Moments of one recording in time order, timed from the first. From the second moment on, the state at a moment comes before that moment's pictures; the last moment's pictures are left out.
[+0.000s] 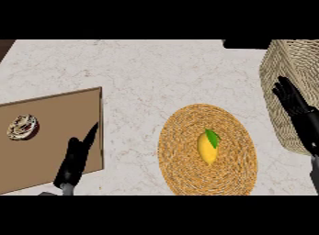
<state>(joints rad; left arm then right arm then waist) 0.00 0.25 -0.30 -1.35 0.09 0.13 0.16 -0.15 -0.46 0.04 -1.40 -0.22 0.12 -0.21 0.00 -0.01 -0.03</state>
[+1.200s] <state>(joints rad) -0.16 0.38 -0.16 -1.59 0.09 0.02 0.03 -0.19 -0.29 0.41 -1.83 0.53 -0.24 0.21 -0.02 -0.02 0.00</state>
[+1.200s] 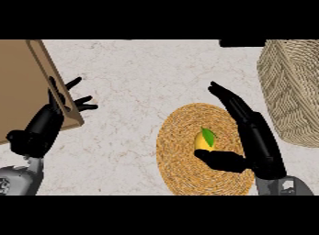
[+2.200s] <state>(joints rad) -0.14 0.36 -0.12 -1.58 0.10 -0.04 -0.02 -0.35 -0.57 0.23 -2.29 0.09 0.50 1.00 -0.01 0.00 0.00</state>
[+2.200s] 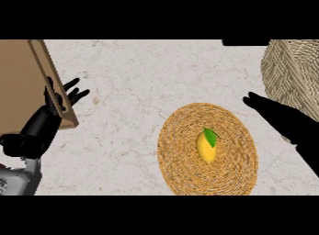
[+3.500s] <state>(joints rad) -0.17 0.29 -0.04 -1.57 0.04 -0.12 0.02 -0.07 -0.35 0.31 -1.98 0.63 0.28 0.51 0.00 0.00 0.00</state>
